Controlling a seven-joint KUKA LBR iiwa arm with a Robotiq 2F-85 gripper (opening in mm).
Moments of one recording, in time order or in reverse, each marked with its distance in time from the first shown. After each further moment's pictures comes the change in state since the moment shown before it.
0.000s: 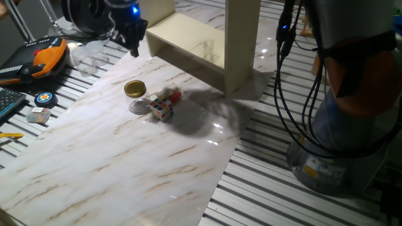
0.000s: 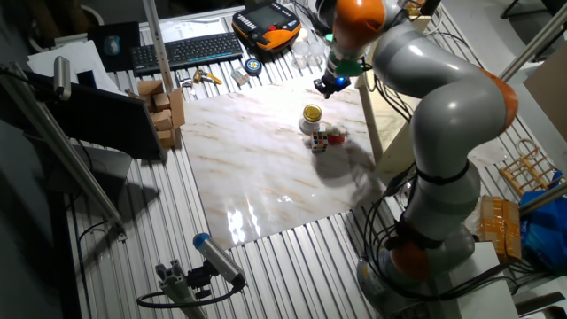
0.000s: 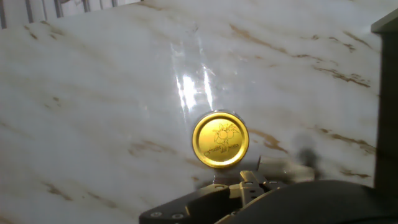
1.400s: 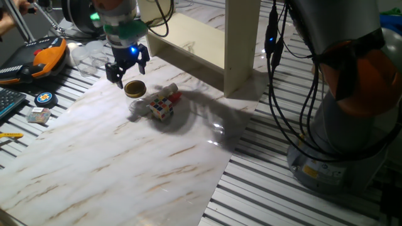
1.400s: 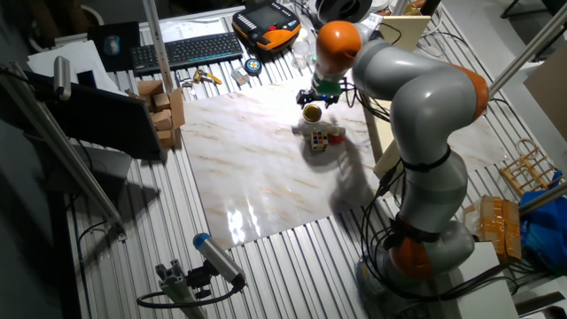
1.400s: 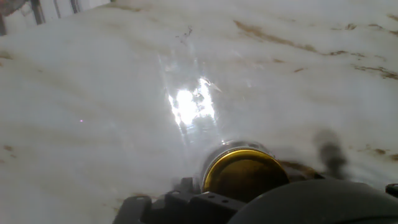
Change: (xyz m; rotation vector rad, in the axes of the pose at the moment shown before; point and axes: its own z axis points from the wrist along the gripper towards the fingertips) arm -0.030 0.020 0.115 0.008 -0.024 0.125
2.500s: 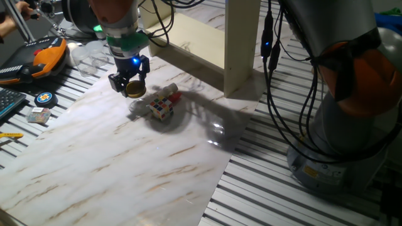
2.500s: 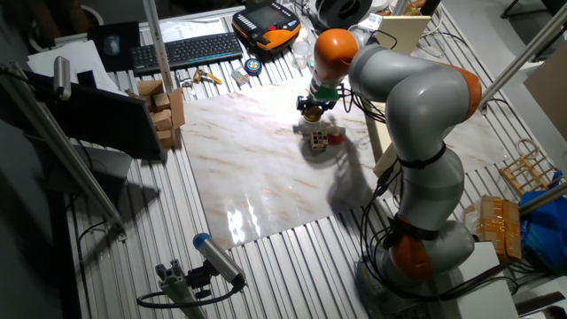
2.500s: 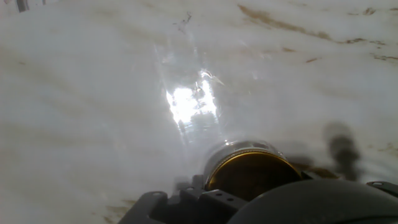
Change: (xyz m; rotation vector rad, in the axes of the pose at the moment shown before) arm 0.002 0.000 0.051 0.007 0.000 0.027
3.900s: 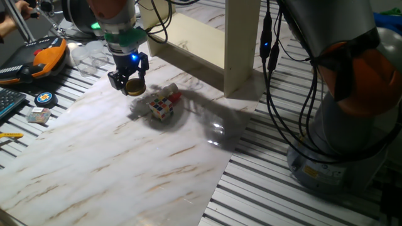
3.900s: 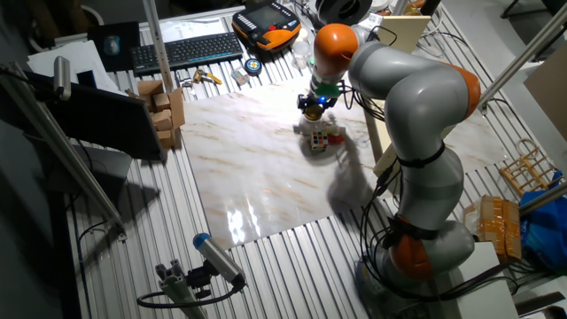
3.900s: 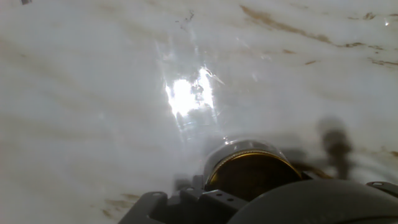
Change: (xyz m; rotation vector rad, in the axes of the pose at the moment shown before) arm -0.001 -0.002 -0.006 0.007 0.021 -0.031
